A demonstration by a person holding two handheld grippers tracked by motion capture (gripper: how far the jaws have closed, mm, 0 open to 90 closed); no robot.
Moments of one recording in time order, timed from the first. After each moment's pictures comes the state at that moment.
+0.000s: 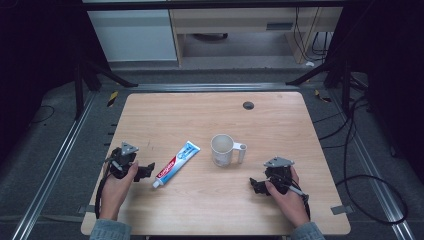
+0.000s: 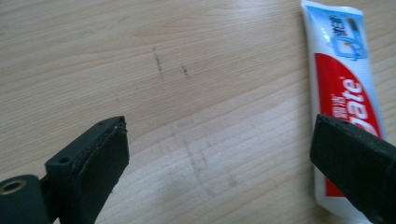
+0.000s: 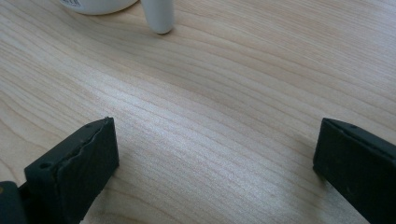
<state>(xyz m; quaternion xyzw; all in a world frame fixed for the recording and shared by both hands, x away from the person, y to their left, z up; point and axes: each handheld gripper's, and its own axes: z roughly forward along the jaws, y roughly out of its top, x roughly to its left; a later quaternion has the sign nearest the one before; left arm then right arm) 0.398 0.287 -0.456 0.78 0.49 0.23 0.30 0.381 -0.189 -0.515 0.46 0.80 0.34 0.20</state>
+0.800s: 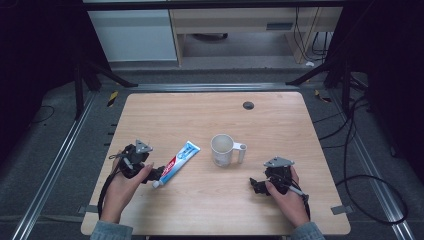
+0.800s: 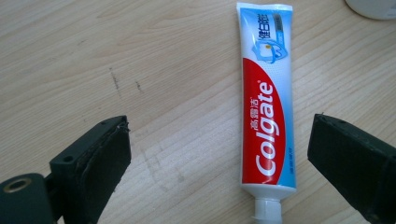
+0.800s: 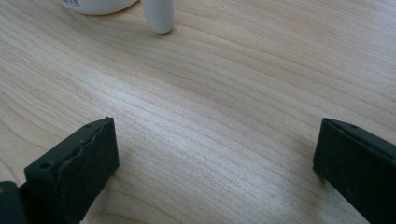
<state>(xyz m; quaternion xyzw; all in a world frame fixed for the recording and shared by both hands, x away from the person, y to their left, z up) 0.389 0.244 -0.423 0.83 0.44 0.21 0.26 0.381 -0.189 -0.515 0.46 0.80 0.34 0.20</state>
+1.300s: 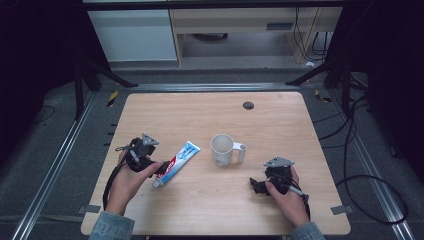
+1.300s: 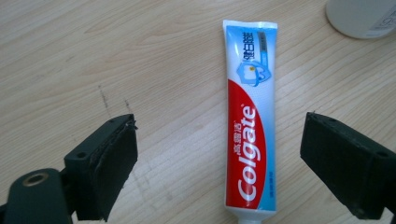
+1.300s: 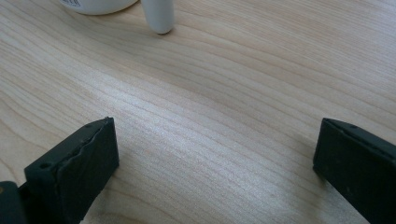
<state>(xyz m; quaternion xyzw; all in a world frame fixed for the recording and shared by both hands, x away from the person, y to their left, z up) 0.403 0.227 -0.409 0.84 0.44 0.20 0.26 0.381 -0.189 -0.515 0.46 0.80 0.34 0.20</state>
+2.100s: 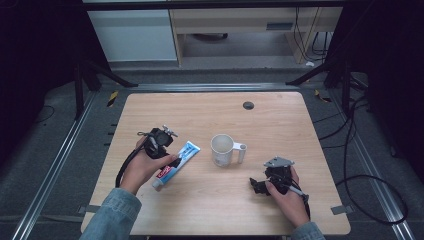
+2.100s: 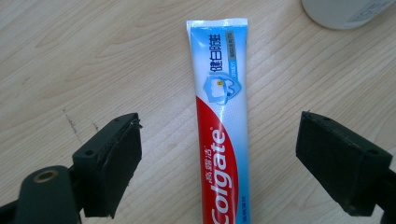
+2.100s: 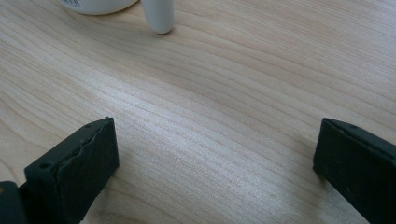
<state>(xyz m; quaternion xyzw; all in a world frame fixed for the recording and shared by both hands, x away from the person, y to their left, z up) 0.435 0.183 -0.401 0.88 0.41 0.15 0.18 0.381 -0.189 -0.515 0.45 0.80 0.34 0.20</state>
